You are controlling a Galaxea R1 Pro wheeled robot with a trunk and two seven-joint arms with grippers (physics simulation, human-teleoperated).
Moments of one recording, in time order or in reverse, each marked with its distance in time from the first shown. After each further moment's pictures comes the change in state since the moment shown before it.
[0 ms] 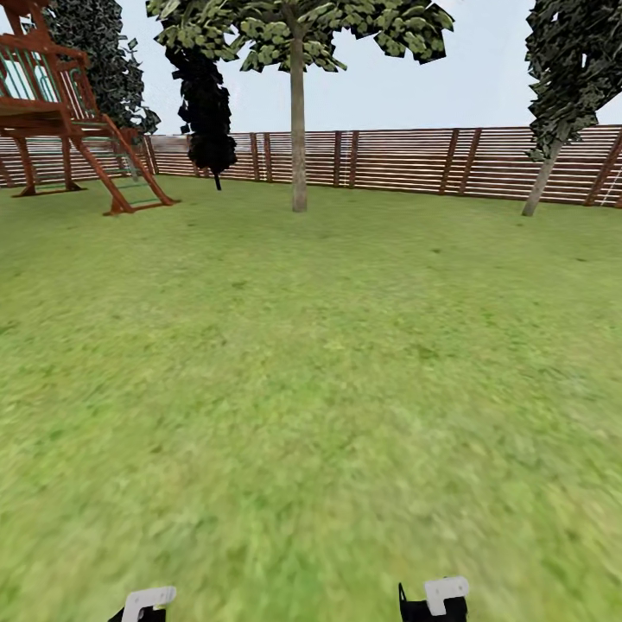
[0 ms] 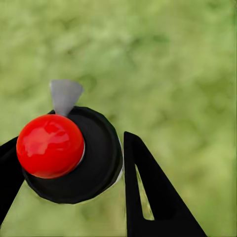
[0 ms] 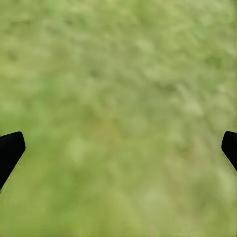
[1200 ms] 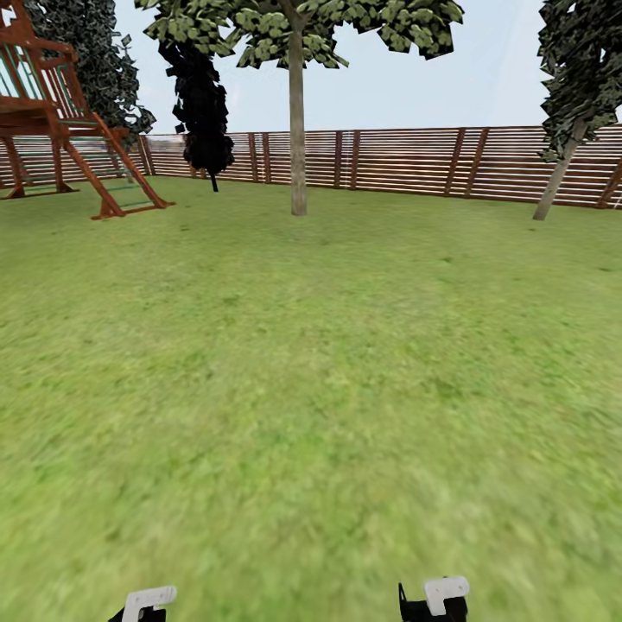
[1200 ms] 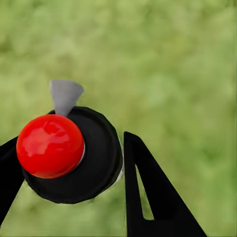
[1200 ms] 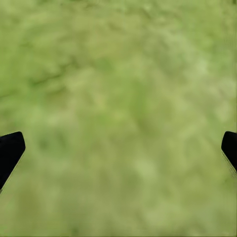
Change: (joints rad) left arm 0.000 -0.001 0.000 0.000 0.000 0.001 0.000; right arm 0.000 0.000 0.000 0.000 0.000 0.000 0.000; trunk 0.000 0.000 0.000
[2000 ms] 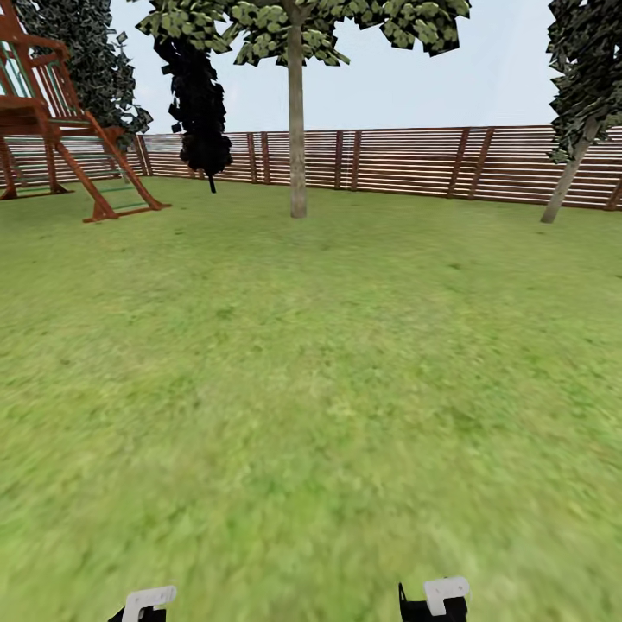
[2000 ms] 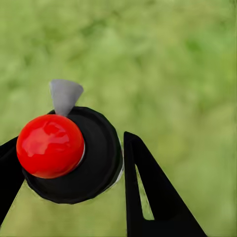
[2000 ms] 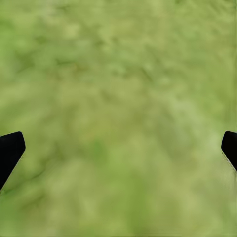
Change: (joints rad) left arm 0.000 0.000 0.000 0.000 0.000 -0.001 0.000; right arm 0.000 0.000 0.000 0.000 0.000 0.000 0.000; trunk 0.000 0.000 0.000
